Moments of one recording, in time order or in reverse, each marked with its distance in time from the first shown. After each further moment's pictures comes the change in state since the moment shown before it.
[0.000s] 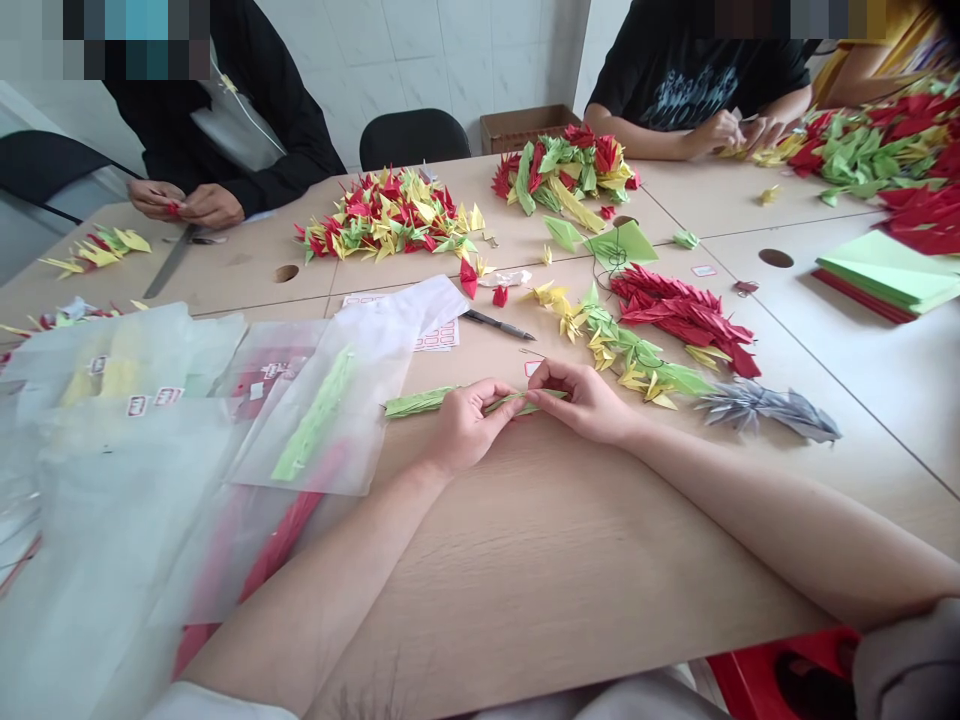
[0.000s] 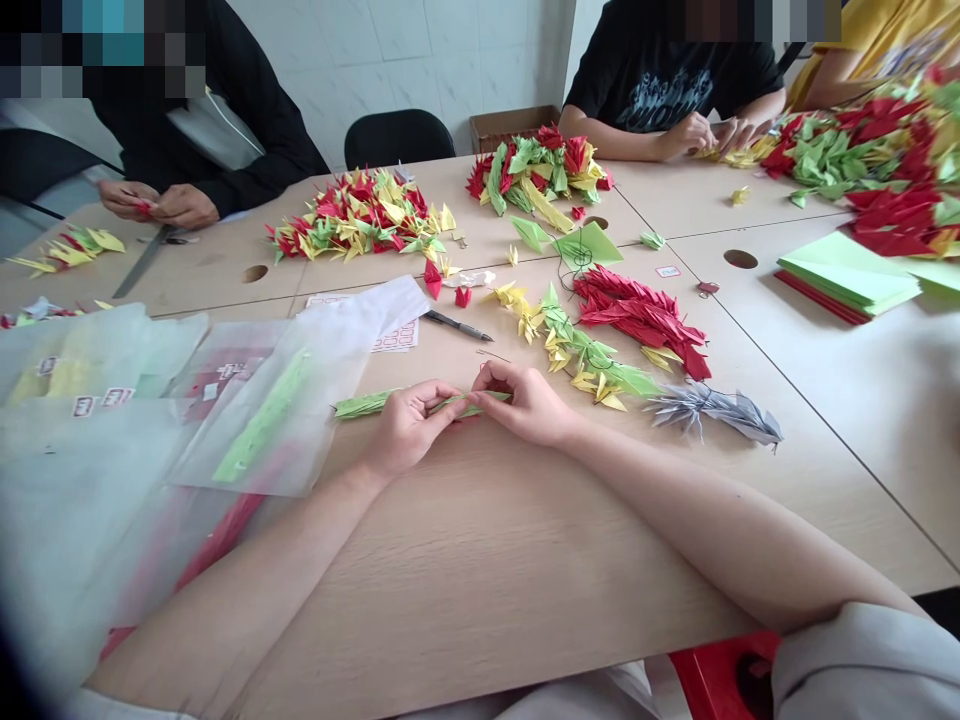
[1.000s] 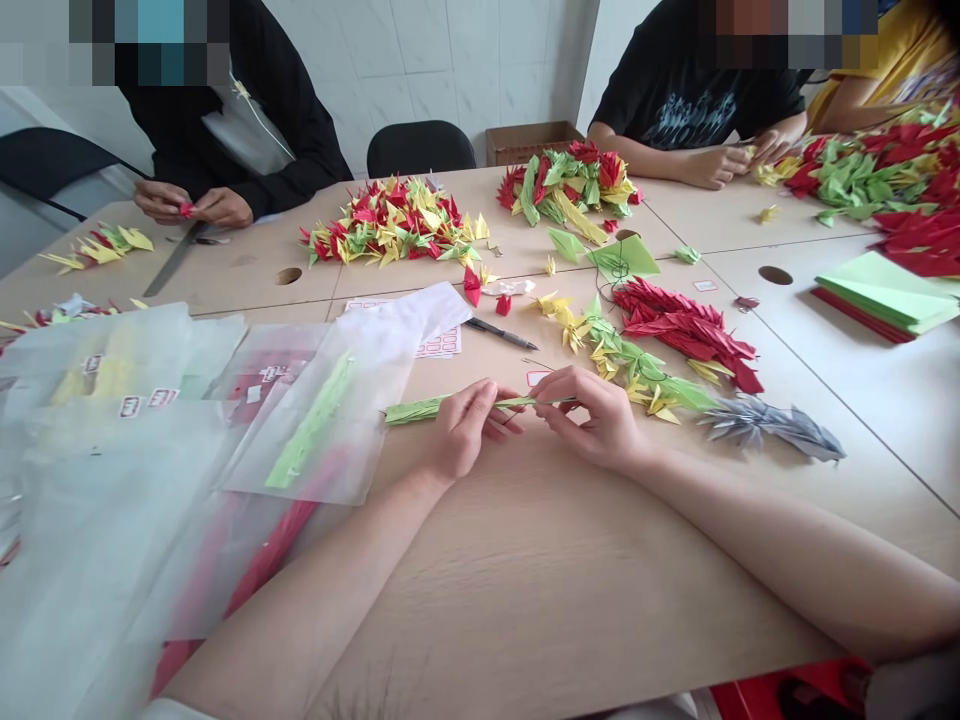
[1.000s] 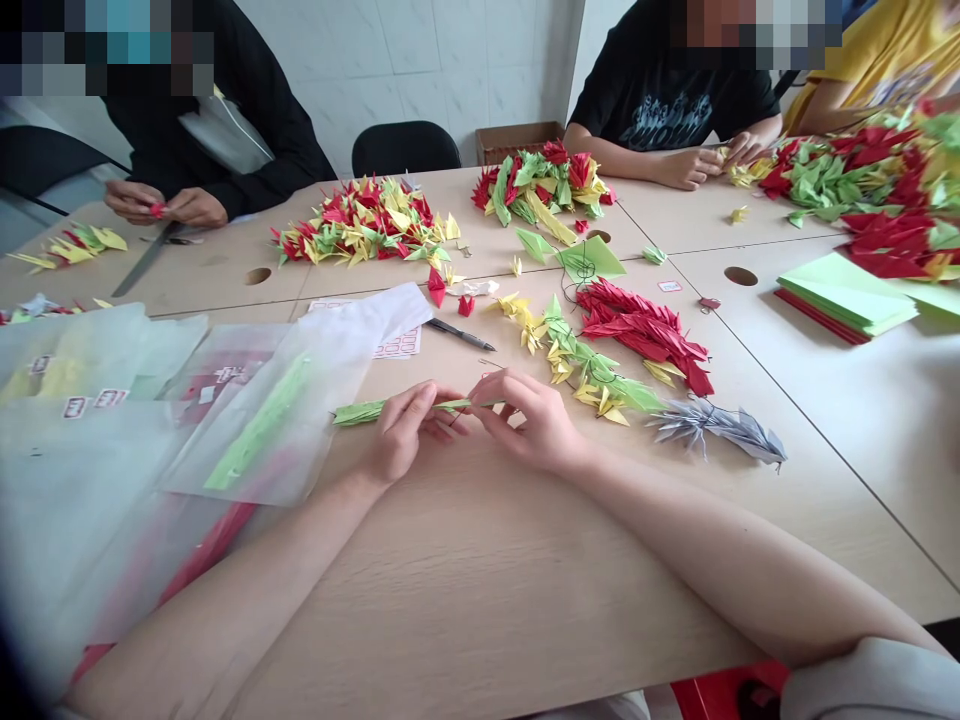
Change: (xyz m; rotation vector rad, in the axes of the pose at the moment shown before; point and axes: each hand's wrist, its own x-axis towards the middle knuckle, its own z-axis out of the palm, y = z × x) left_hand -0.002 0.002 -0.005 -0.090 0.021 0.028; right_hand -0.011 0.001 0.007 -0.312 0.258 -0.373
